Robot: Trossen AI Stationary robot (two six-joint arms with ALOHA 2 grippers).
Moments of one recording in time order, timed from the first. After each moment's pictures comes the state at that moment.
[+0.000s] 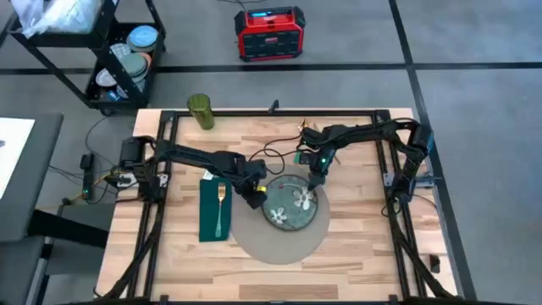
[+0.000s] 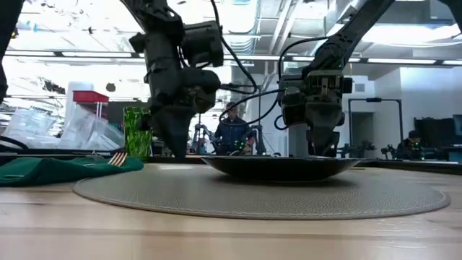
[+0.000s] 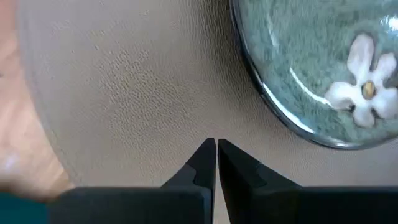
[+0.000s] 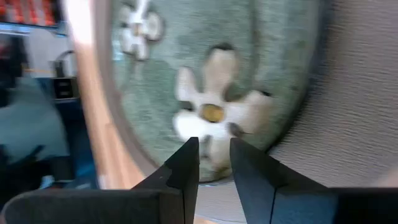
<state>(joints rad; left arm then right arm) 0.08 1.77 1.11 -0.62 0.15 -0.67 -0.45 1.81 0.99 -0.64 -0.83 -0.06</state>
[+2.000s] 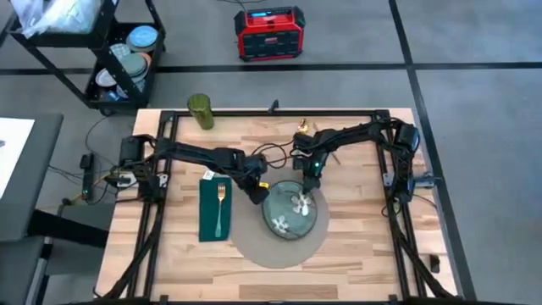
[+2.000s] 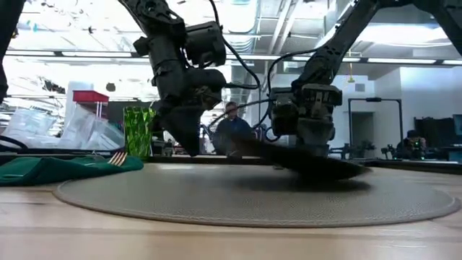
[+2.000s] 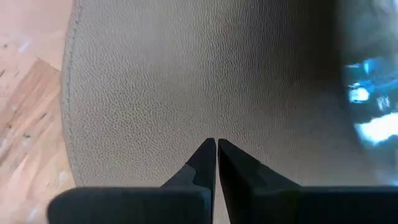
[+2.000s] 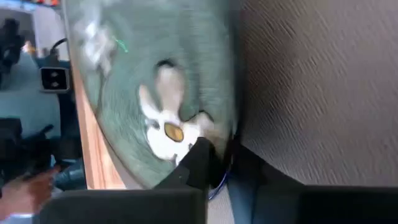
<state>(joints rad) 0.12 1.77 1.11 -0.53 0.12 -0.59 -0.41 1.96 1.04 -0.56 -0.82 -0.18</state>
